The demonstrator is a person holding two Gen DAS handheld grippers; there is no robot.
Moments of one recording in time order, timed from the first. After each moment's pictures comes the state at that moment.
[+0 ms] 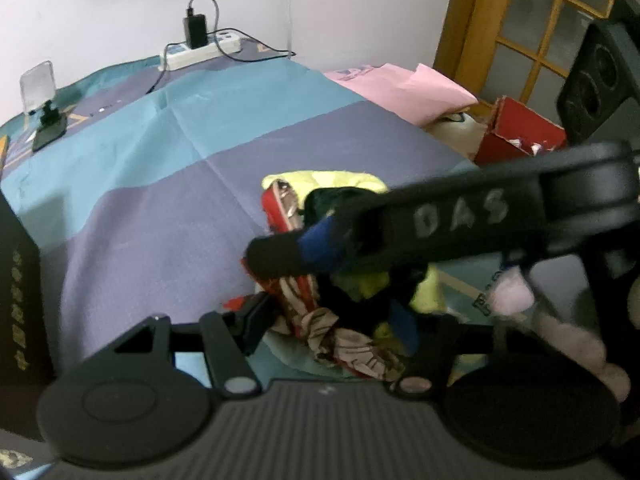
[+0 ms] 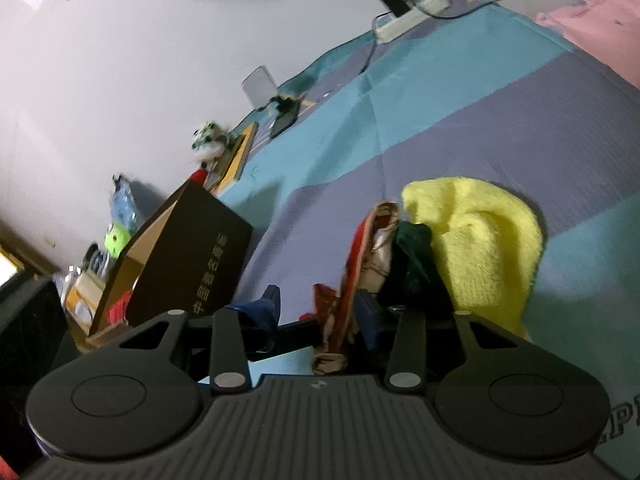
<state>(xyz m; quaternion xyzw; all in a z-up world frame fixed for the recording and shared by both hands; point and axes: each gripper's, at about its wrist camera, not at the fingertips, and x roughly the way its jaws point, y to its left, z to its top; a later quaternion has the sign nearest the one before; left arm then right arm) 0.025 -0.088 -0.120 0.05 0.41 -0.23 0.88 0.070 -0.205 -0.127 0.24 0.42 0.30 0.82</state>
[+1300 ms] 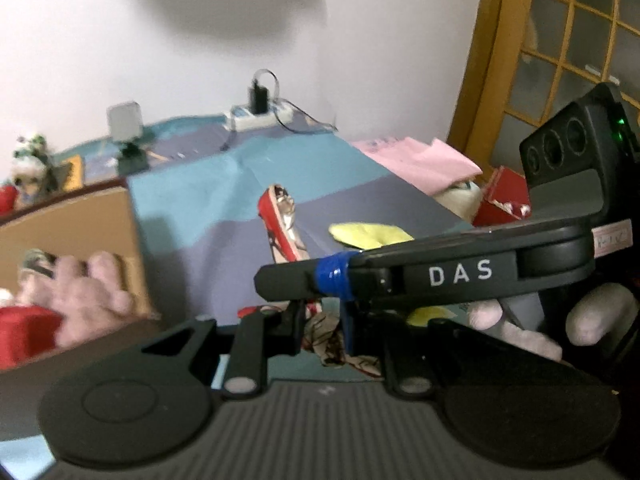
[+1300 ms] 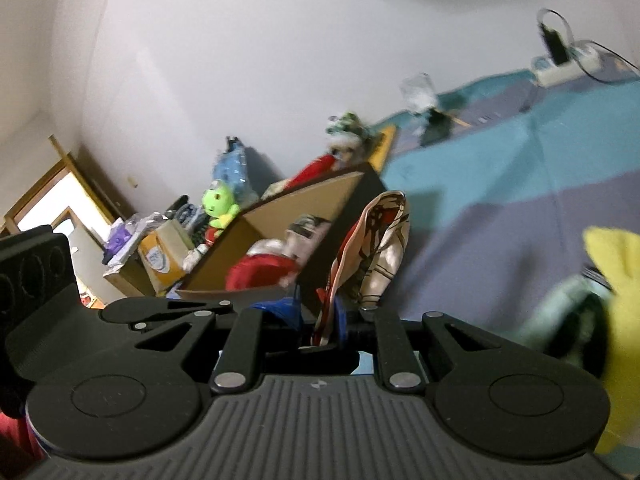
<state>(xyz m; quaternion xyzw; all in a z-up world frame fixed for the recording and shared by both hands) -0.072 0.015 -0.042 0.01 0.31 -0.18 0.93 0.014 -0.129 -0.073 0.17 0.34 0.45 0.81</state>
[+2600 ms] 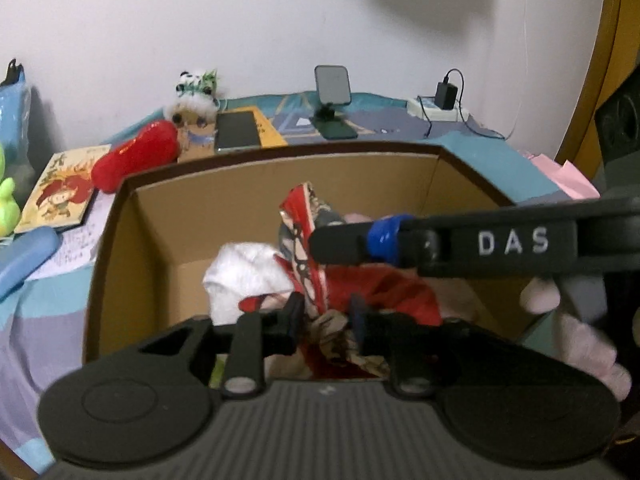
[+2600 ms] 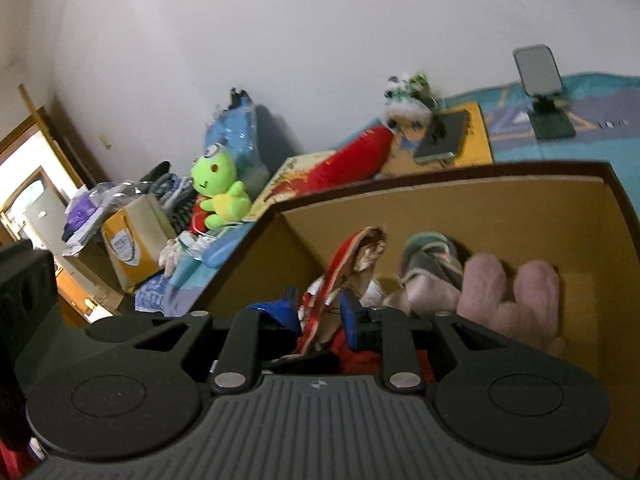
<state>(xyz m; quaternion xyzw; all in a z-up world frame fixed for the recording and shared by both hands) -0.032 0.278 -0.072 -0.03 0.35 -0.07 0.93 0.050 0.143 -0.069 0.10 0.34 0.44 0.83</state>
